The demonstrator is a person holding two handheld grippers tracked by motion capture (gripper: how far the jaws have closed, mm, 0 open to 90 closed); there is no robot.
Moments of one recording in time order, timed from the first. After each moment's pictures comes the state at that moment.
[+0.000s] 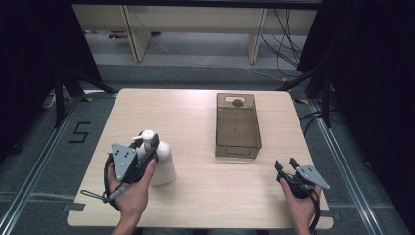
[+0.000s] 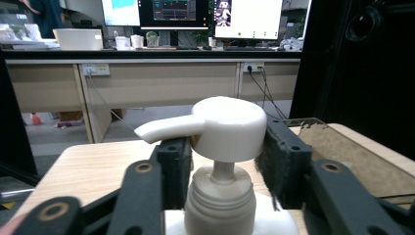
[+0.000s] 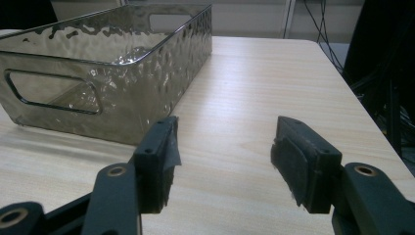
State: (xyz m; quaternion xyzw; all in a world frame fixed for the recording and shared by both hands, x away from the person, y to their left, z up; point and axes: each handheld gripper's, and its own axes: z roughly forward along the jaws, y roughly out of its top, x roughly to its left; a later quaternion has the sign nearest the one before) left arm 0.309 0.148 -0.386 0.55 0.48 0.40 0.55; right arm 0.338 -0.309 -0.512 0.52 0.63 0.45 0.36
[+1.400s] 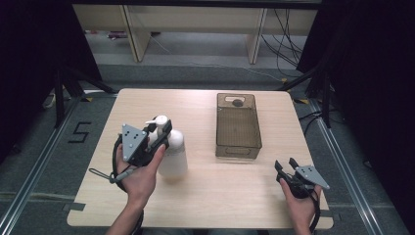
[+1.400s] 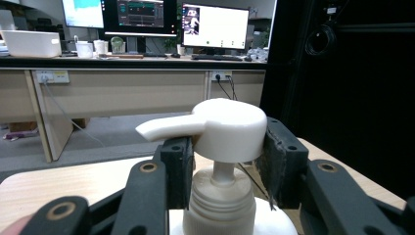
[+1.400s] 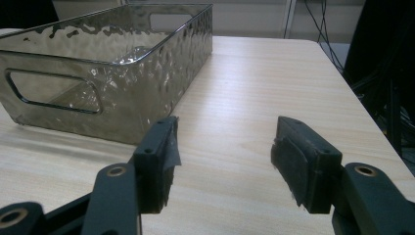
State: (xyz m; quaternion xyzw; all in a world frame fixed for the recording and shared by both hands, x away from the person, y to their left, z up) left arm 0.335 0.127 -0.354 0.57 0.44 0.36 0.59; right arm 0.339 -0.307 -0.513 0.52 0.62 0.46 0.36
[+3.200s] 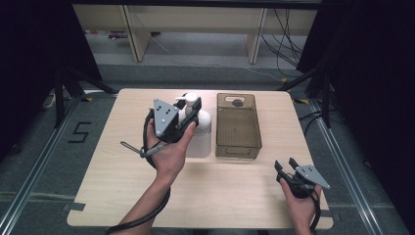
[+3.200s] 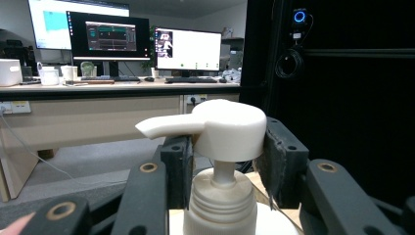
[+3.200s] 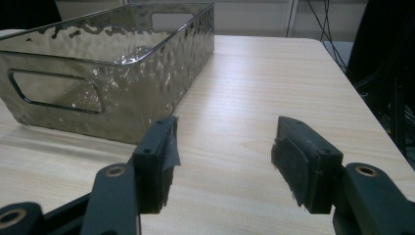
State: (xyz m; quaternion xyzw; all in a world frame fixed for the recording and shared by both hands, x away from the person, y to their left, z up) left arm 0.371 0.064 -0.312 0.57 0.39 0.36 0.62; right arm 0.339 -0.308 -0.513 0.52 0.62 0.46 0.35
